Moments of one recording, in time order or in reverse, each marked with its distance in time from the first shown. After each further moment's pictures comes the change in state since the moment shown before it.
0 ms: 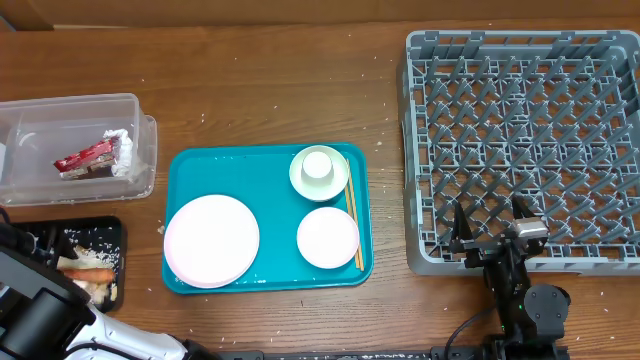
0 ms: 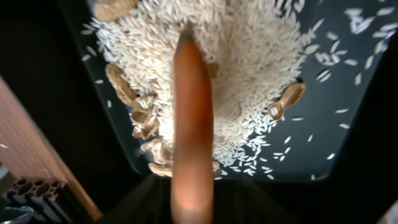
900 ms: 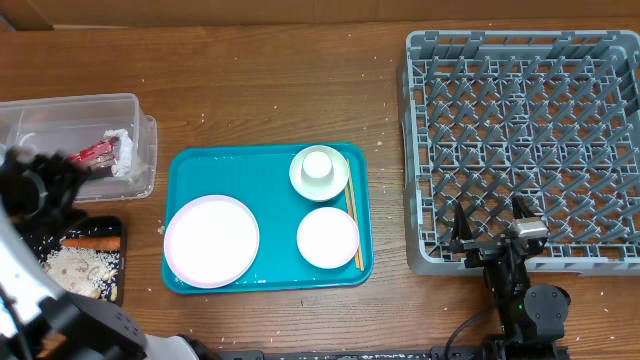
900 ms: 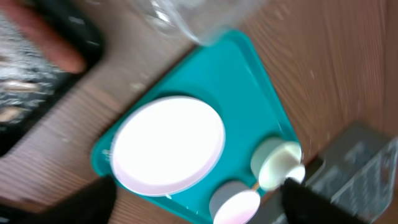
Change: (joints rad) left arm -0.256 -0.335 0.174 -0.211 0.407 0.320; right arm 0.000 0.000 0.000 0.000 0.000 0.000
